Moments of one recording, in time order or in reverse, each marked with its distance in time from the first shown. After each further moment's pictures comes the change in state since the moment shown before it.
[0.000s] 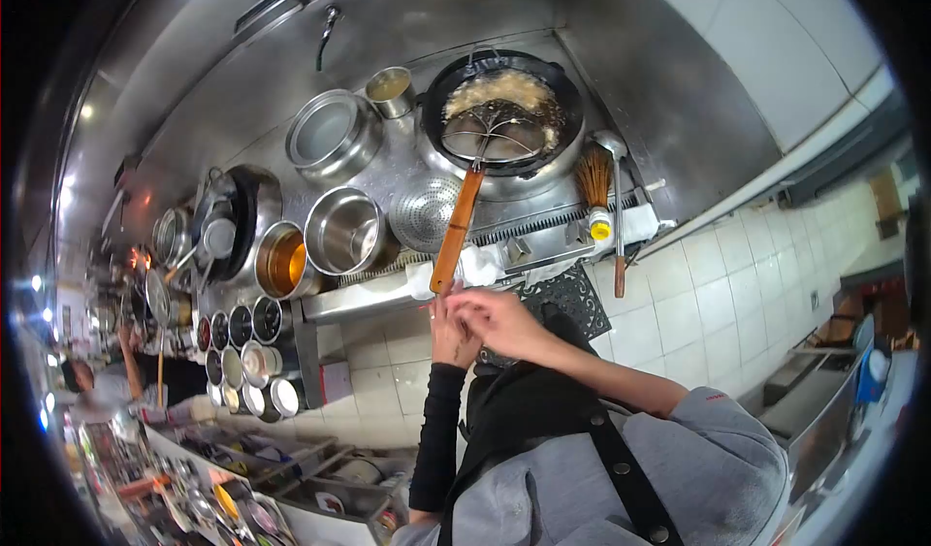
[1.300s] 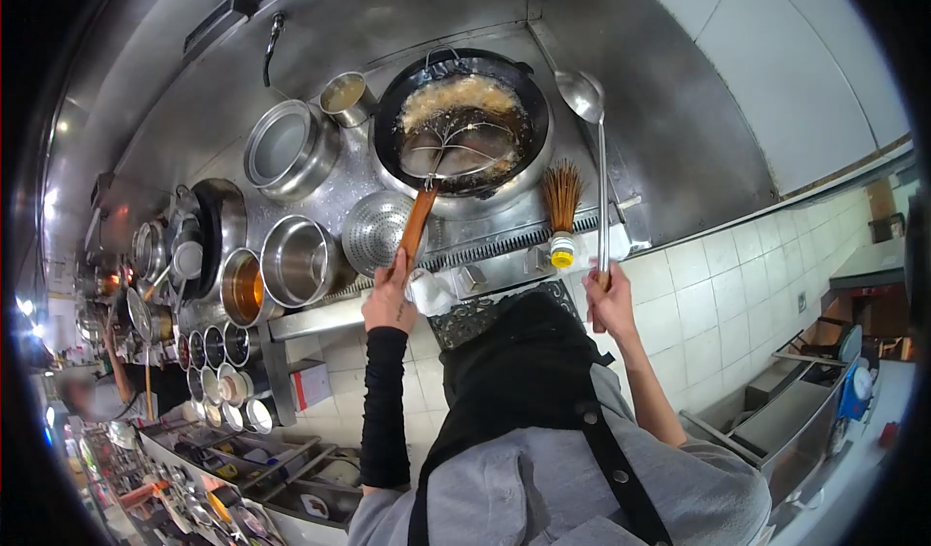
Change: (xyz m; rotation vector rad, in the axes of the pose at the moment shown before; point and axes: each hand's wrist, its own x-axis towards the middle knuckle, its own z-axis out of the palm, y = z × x) left_hand 0.148 -0.009 0.015 0.333 -0.282 -0.435; right_hand -0.052 0.113 -0.255 0.176 0.634 0.390
